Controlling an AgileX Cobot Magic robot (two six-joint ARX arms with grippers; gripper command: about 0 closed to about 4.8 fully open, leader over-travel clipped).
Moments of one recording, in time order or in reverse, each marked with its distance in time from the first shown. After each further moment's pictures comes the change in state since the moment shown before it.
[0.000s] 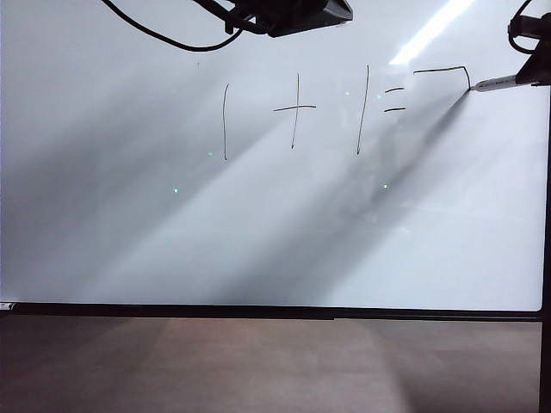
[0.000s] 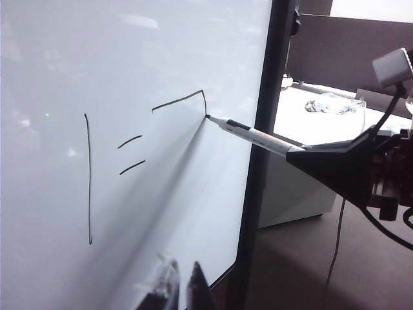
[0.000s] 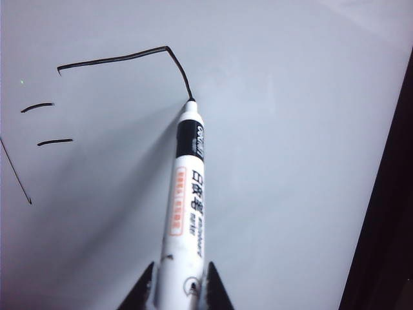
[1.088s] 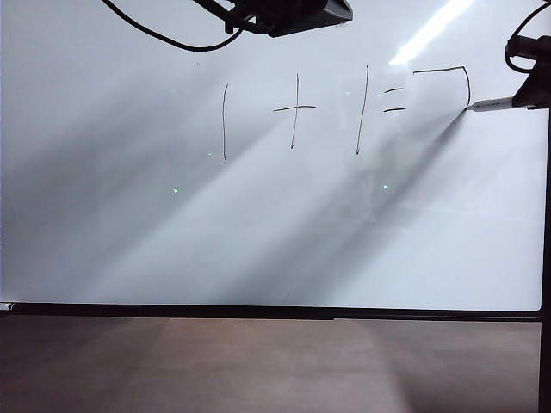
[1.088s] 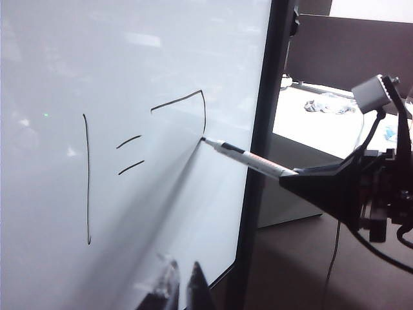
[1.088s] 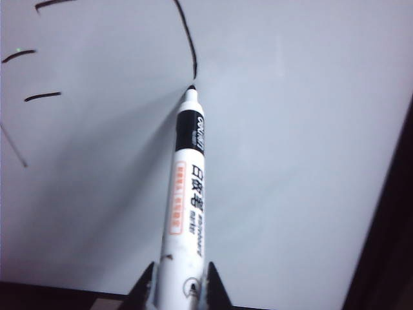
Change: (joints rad) left arm 0.000 0.000 0.000 0.000 0.000 0.000; right arm 0.010 0.034 -0.003 -0.050 -0.027 0.004
